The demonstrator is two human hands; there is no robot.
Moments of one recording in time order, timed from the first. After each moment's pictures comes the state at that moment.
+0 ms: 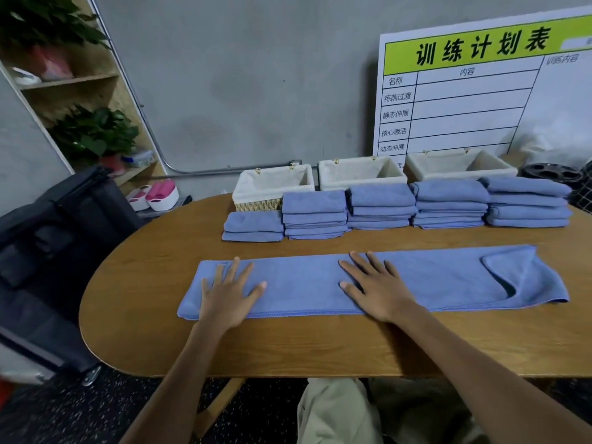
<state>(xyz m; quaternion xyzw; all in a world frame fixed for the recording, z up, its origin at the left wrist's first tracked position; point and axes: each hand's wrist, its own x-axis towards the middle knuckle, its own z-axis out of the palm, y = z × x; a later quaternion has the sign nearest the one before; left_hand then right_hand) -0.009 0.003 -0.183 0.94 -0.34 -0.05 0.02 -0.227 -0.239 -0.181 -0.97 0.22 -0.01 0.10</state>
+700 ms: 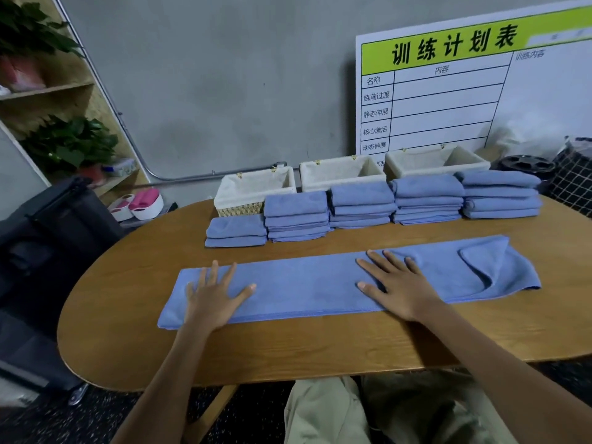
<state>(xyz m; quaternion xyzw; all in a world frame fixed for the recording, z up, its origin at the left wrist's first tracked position) -0.003 -0.007 -0.178 0.94 -0.32 -0.06 0.02 -0.282 -0.281 -0.183 -0.96 0.25 0.00 0.10</state>
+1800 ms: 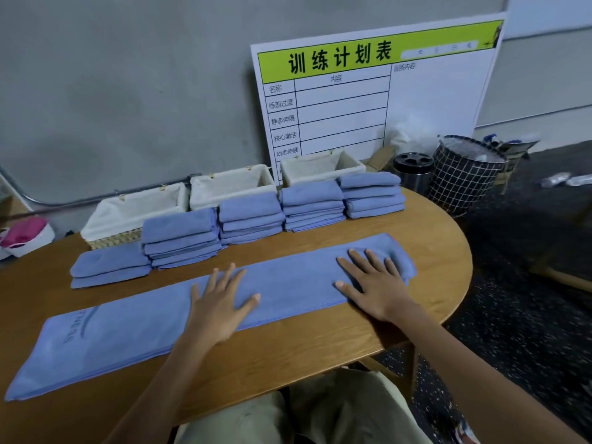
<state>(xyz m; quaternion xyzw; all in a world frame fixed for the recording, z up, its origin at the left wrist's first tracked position) -0.140 -0.176 -0.185 0.86 -0.51 -0.07 0.03 -0.421 -0.368 -0.183 -0.92 0.38 -0.03 0.12</state>
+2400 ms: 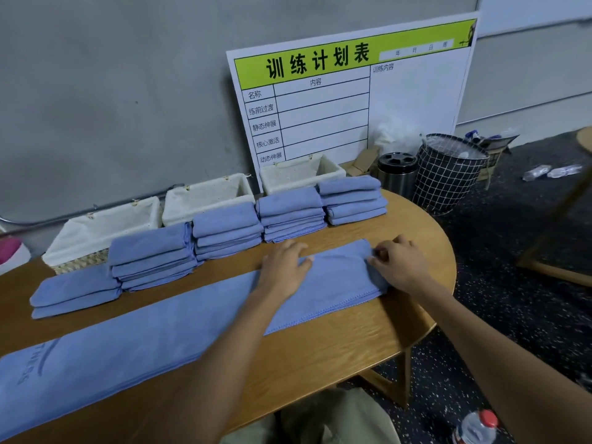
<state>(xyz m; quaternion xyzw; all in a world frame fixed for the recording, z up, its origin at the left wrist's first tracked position) -0.229 -0.333 -0.156 0.77 -0.60 -0.05 0.21 -0.461 -0.450 -0.167 -0.82 0.52 -0.15 0.16</state>
